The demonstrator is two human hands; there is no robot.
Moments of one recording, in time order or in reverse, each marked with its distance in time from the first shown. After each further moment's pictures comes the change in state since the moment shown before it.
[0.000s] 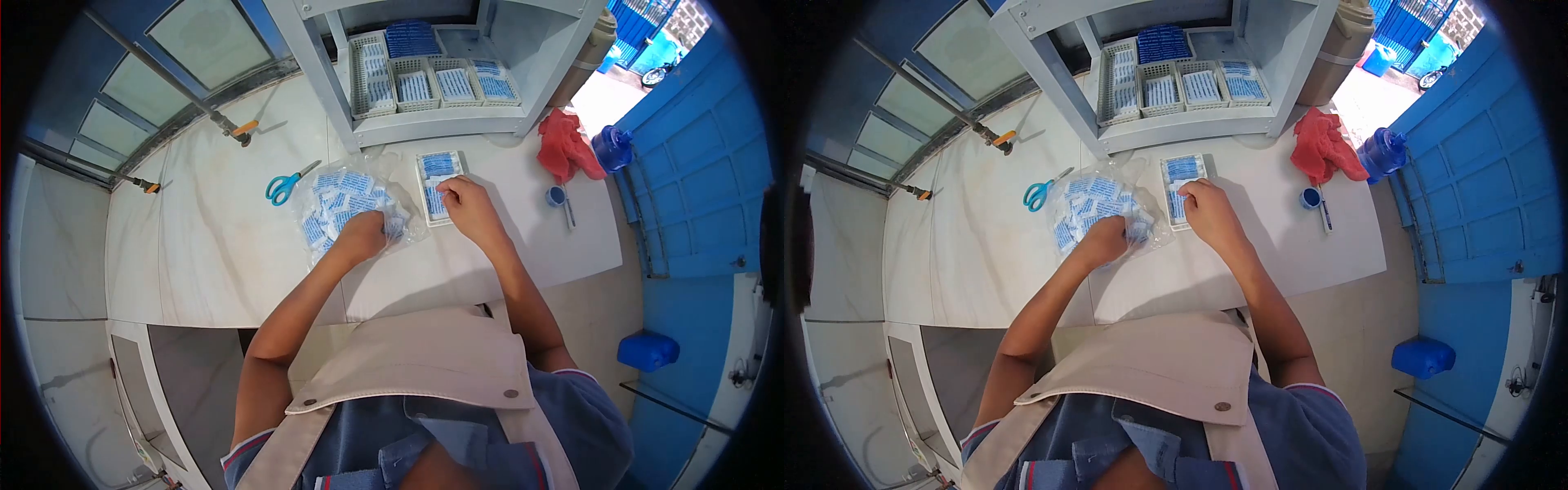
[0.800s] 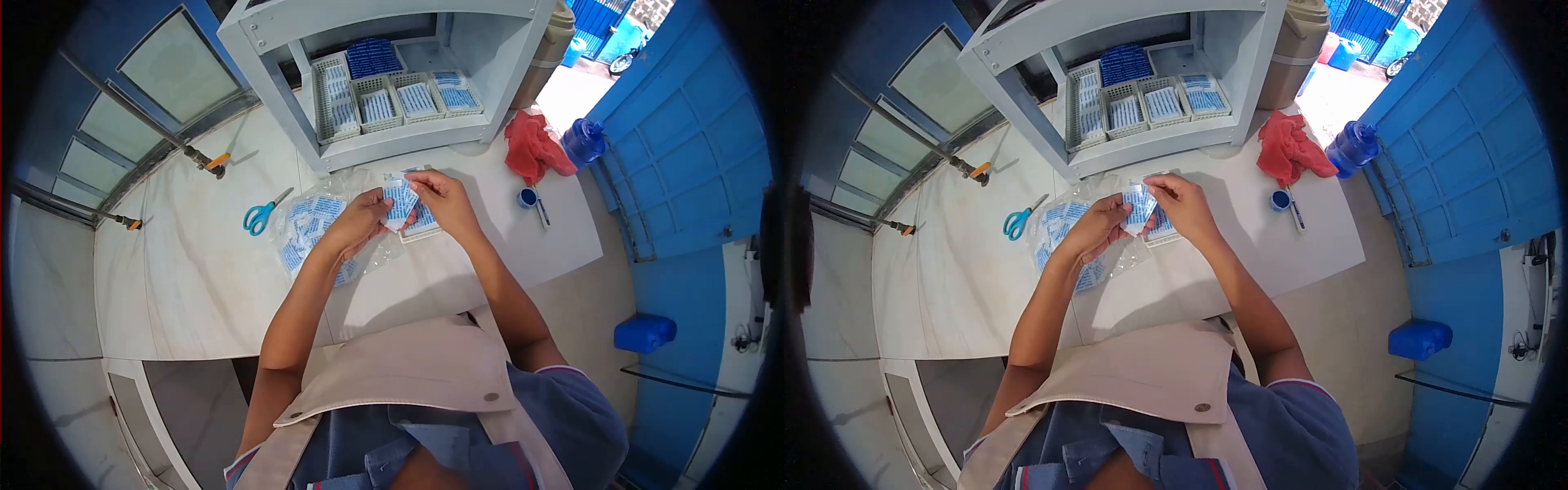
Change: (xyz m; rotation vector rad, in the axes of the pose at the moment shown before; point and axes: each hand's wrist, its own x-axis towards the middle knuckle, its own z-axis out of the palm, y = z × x) left_hand 0.035 0.055 -0.037 -1.279 -0.240 -0.037; right_hand 0.024 0.012 -0.007 0.367 0.017 -0.026
